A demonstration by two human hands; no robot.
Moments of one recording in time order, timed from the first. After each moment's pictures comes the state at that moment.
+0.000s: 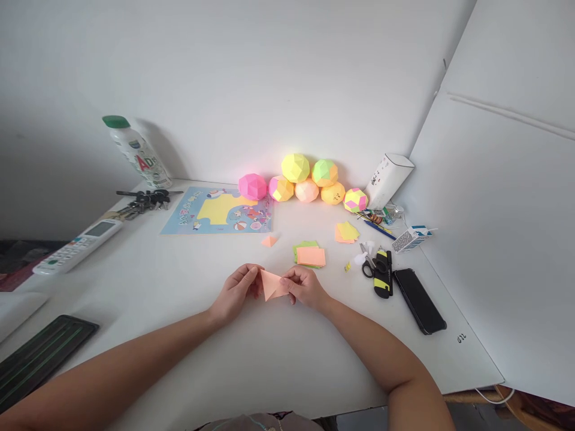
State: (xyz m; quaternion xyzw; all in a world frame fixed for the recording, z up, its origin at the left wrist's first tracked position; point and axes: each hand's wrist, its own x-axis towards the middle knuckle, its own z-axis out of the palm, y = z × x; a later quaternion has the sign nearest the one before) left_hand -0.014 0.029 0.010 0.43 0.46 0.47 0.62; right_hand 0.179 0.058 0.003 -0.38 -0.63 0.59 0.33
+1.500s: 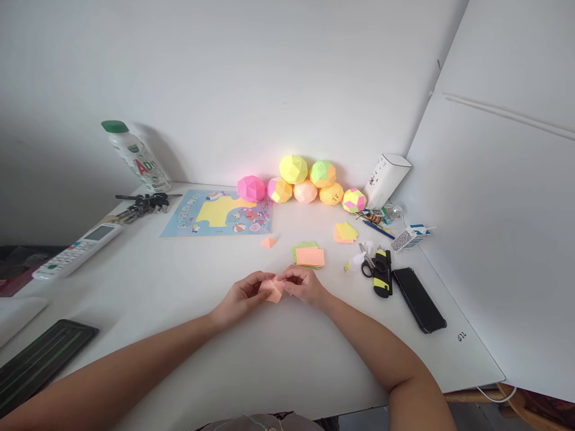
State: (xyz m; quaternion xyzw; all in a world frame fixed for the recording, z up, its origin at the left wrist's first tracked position) left_hand -0.012 0.022 0.003 0.51 0.44 0.40 0.62; right_hand 0.183 0.066 -0.008 -0.35 -0.63 0.59 0.36
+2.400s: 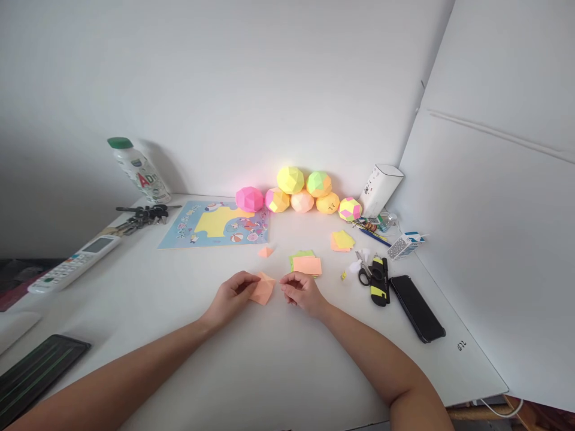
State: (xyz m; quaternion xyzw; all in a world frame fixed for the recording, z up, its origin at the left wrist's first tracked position) left_hand -0.026 0.043 0.000 0.56 0.54 0.44 0.44; right_hand 0.184 0.066 -0.006 -0.38 -0.56 0.63 0.38
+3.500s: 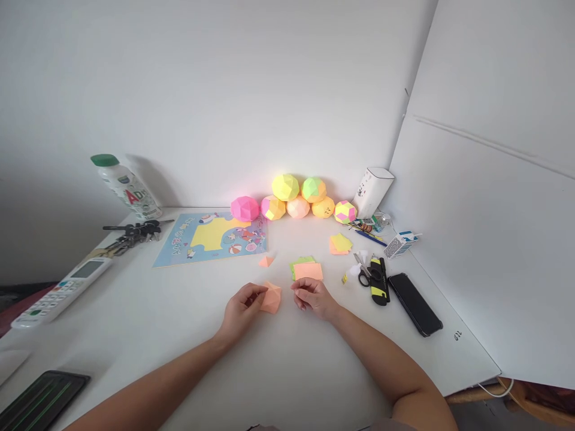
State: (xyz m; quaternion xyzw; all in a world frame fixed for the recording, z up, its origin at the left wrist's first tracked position) left_hand -0.012 0.042 -0.004 0.60 0.55 0.43 0.39; right_hand 0.201 0.070 -0.007 -0.32 -0.46 0.72 0.40
